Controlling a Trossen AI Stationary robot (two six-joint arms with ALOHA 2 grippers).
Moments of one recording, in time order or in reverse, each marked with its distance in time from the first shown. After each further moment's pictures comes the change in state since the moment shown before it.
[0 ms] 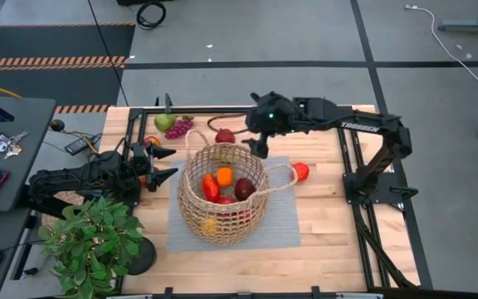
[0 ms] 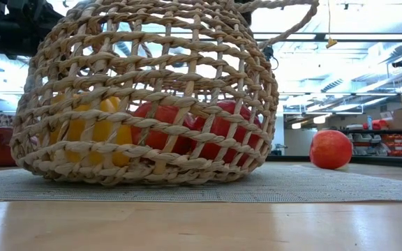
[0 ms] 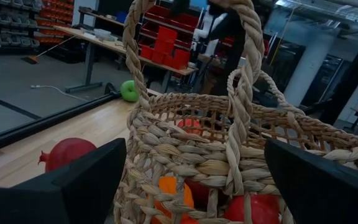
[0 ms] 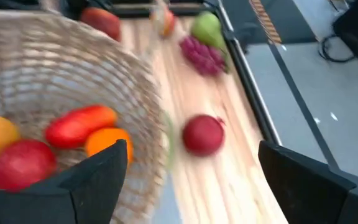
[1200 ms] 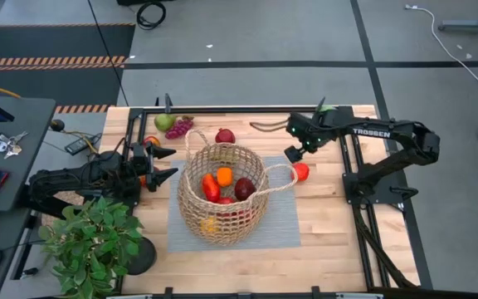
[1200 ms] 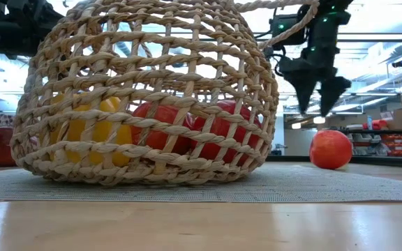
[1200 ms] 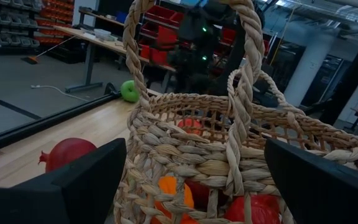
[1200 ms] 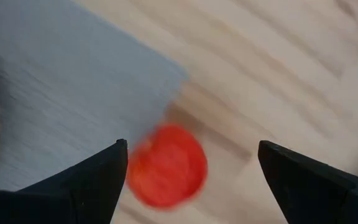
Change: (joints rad) left arm 0.000 0.000 0.000 0.000 0.000 0.000; right arm -0.218 -0.272 -0.695 -0.211 -0.110 0.696
